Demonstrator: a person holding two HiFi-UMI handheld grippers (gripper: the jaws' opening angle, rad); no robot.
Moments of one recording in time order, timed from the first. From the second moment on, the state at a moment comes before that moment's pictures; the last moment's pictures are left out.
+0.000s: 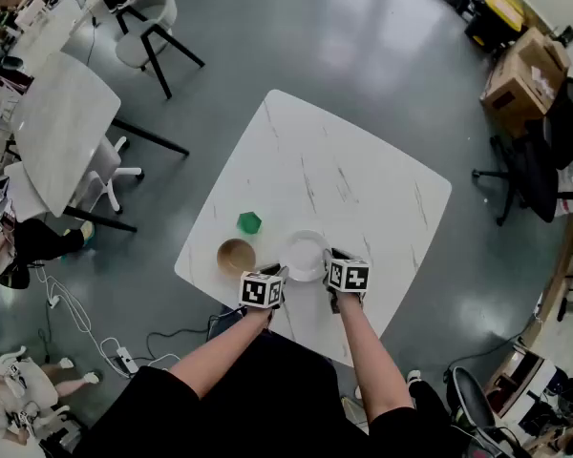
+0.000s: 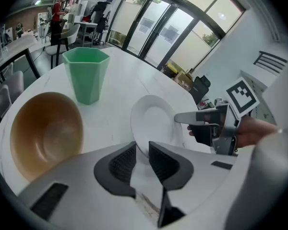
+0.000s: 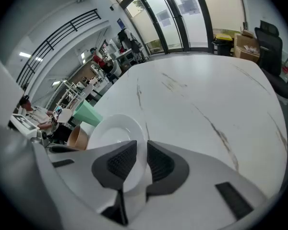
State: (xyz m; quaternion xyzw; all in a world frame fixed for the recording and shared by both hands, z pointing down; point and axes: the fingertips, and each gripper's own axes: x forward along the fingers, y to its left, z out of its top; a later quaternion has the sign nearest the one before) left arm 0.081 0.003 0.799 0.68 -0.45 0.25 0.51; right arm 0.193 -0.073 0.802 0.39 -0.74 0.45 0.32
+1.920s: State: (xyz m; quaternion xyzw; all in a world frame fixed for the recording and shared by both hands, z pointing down) left arm 0.071 0.081 0.745 0.80 -0.36 0.25 0.40; right arm 0.159 0.020 0.724 0.45 -0.77 0.39 0.24
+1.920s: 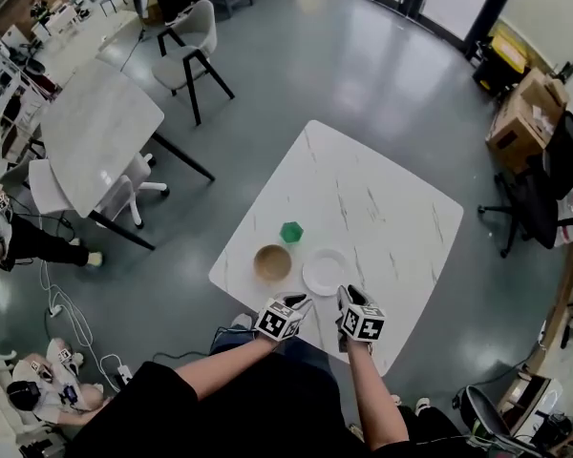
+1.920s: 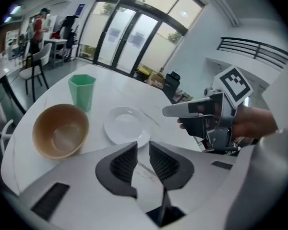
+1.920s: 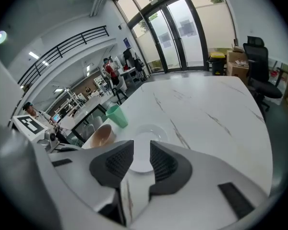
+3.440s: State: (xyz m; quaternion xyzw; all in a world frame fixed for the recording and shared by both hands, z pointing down) left arm -0.073 0.200 0.438 0.94 -0.31 0.01 0.10; right arm -0.018 0.224 0.449 0.68 -0.72 0.09 0.12
